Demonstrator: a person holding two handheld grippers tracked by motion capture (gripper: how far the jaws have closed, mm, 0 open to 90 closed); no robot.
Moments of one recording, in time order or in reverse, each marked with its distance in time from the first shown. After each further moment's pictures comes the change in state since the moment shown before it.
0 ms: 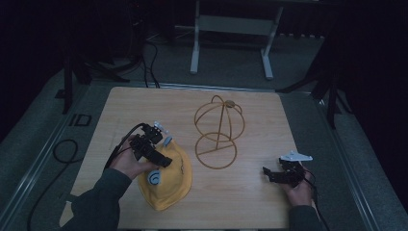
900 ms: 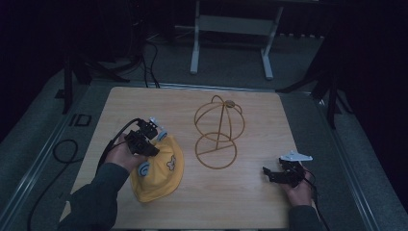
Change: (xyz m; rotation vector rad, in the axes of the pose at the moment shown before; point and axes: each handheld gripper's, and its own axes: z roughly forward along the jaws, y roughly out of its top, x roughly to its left) left arm 0.020 0.003 -0.013 0.036 0.036 0.004; right arm 0.000 0.000 0.000 -0.001 0.000 -0.003
